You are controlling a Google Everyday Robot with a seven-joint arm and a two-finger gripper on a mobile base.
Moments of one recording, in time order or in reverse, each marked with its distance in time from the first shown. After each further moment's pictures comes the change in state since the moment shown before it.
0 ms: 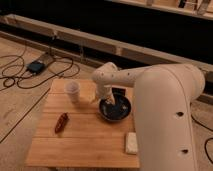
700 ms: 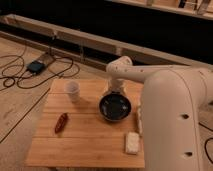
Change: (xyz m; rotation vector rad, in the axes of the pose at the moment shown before) arm -0.051 -0.086 -0.022 0.037 -0.072 0.072
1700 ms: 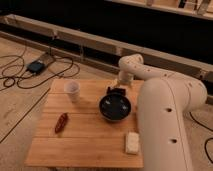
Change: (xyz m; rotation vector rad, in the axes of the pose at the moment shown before) arm -0.069 -0.048 0.041 -0.068 -0.025 -0.072
